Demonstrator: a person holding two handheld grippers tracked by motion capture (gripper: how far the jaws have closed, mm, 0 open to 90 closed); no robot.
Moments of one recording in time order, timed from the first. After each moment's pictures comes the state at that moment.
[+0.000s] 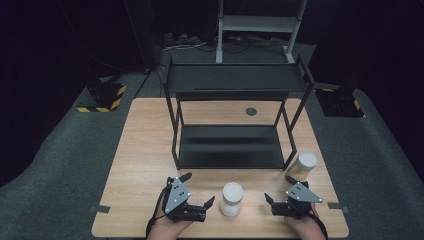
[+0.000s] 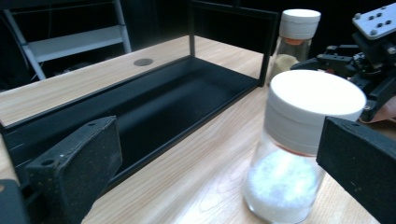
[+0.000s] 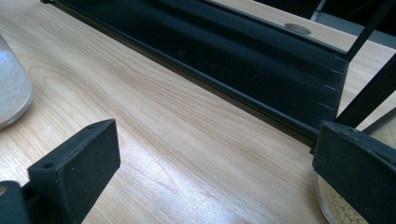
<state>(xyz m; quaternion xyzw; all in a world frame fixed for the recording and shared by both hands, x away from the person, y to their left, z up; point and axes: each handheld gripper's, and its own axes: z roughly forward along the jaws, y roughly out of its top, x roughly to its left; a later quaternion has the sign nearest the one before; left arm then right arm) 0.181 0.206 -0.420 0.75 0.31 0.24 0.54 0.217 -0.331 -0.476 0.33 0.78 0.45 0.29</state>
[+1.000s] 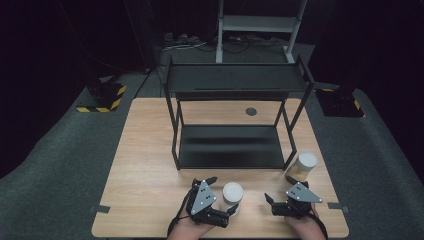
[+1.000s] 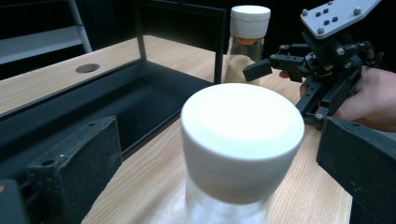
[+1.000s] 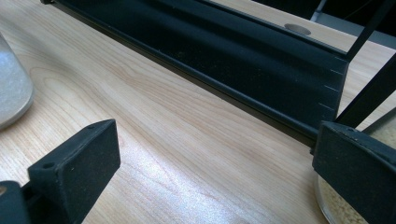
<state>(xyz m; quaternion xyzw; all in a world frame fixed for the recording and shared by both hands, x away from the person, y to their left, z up) 0.200 0.159 -0.428 0.77 0.27 0.20 0.55 0.217 -0.331 -0.476 0.33 0.78 0.45 0.30</state>
